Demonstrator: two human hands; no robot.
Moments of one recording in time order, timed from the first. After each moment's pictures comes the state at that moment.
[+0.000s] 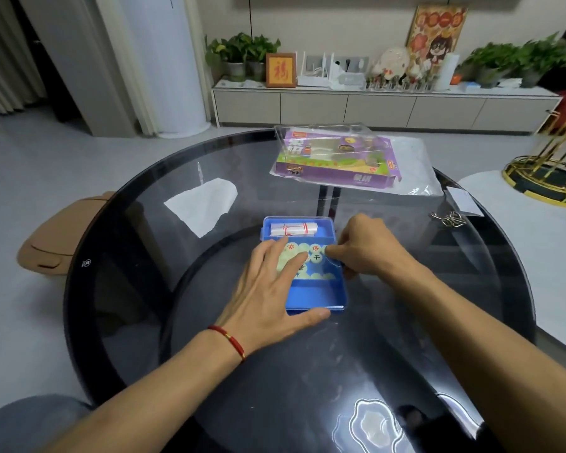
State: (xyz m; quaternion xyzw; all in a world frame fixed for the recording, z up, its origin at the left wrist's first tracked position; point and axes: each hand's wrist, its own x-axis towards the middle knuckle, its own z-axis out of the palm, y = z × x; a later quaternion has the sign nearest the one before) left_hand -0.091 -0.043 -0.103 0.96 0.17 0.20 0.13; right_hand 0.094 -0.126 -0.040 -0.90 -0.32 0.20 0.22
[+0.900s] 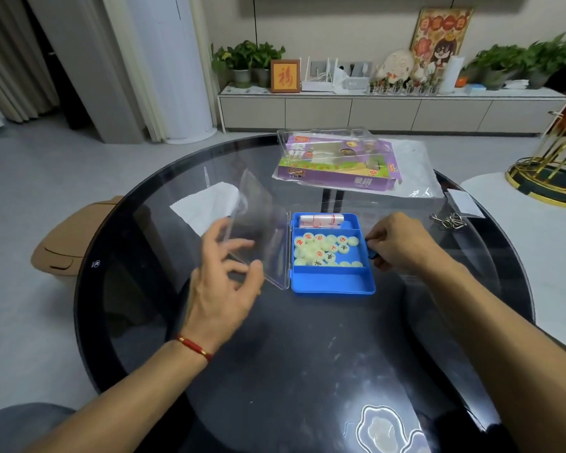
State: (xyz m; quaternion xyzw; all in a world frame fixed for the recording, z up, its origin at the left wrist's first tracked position) left_hand -0.127 -0.035 -0.075 0.77 0.26 0.40 0.41; right_hand 0.143 -0.161 -0.044 -0.90 -0.30 0.19 0.26
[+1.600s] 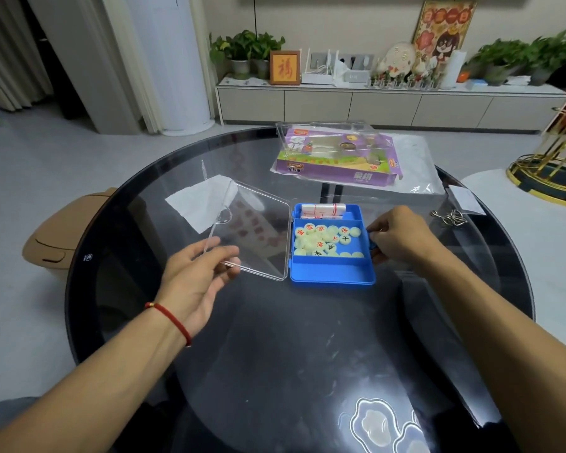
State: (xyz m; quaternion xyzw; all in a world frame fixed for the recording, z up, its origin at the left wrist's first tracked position) left_hand -0.121 -0.007 -0.066 0.40 0.42 0.35 0.73; right_hand 0.142 -0.156 -0.042 -0.89 -0.26 0.22 0.30
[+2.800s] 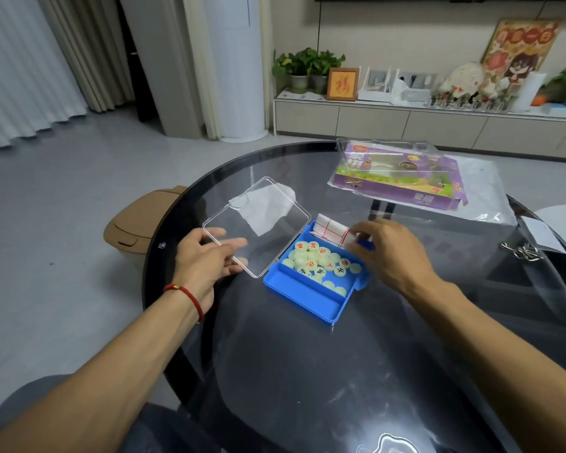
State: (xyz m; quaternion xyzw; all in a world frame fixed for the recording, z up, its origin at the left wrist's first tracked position) left_hand -0.174 0.037 -0.051 0.49 0.49 0.40 0.60; right_hand 0.091 -0.092 -0.067 -0.80 -0.55 -0.06 0.21
